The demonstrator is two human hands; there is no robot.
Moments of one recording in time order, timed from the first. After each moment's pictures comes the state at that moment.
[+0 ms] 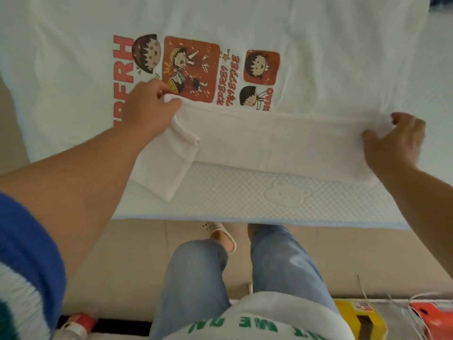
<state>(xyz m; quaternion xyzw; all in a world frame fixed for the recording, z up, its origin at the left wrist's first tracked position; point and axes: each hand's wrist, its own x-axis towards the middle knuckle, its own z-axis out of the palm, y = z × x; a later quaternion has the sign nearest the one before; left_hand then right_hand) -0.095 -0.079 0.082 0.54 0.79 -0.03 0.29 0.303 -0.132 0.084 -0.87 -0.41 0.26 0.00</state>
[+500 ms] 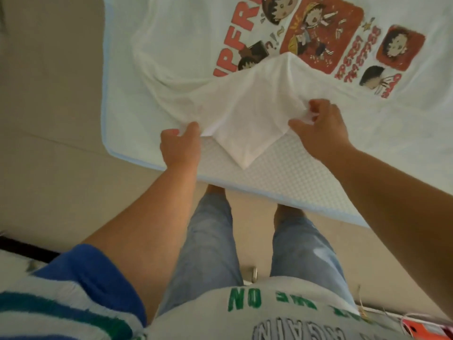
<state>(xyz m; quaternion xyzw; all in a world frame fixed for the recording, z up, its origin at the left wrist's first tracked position) -0.202 -0.240 0.086 0.01 0.92 0.17 0.36 0.019 -0.154 0.085 -0.71 -0.54 0.45 -0.04</state>
